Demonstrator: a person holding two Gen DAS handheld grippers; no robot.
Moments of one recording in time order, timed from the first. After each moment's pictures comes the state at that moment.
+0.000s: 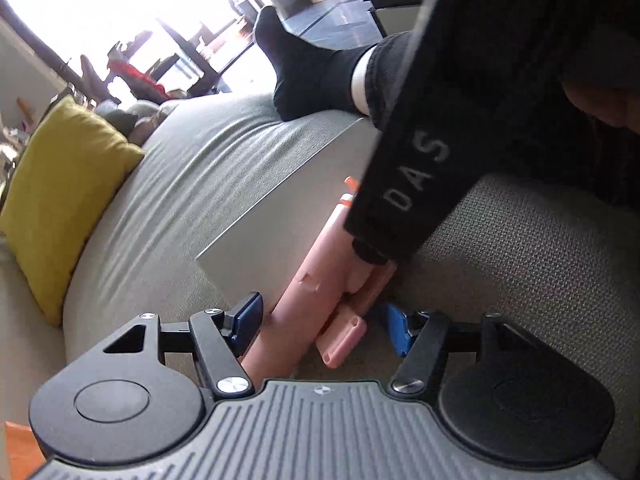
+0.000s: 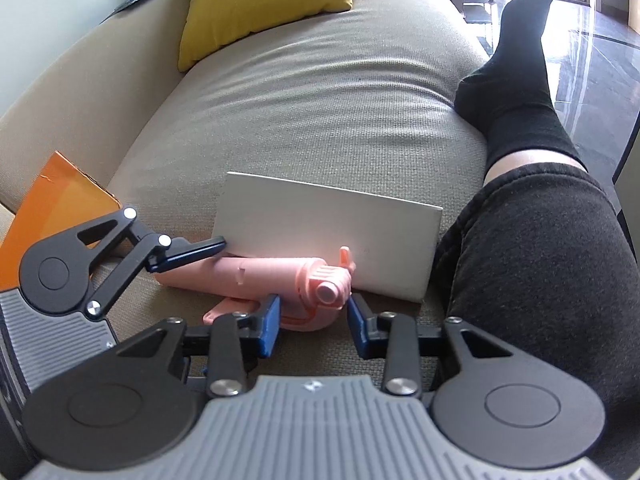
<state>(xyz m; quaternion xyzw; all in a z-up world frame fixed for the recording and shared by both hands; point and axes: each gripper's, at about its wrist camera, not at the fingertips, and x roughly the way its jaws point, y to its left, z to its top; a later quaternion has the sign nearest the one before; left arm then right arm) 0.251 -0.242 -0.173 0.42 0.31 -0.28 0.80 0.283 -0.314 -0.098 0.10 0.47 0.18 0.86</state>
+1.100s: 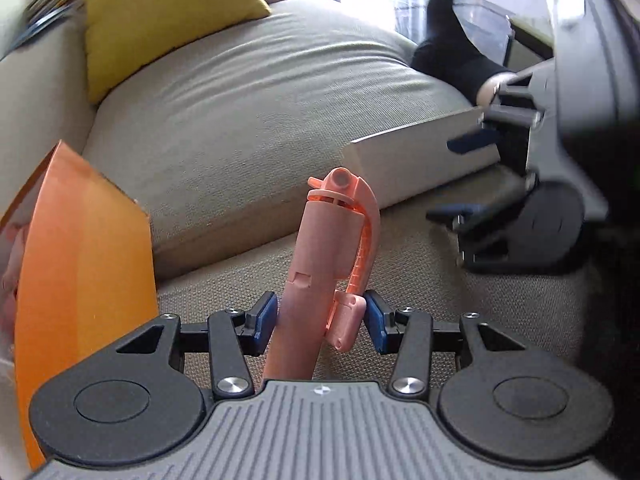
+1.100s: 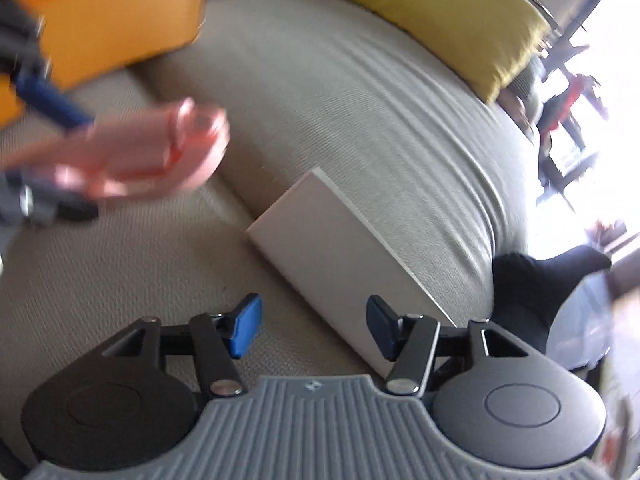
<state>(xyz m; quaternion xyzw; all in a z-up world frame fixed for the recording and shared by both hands) 0.247 -0.134 -0.124 0.17 0.47 -0.15 0.85 0.258 -0.205 -0.112 -0.35 0.39 0.23 0.82</state>
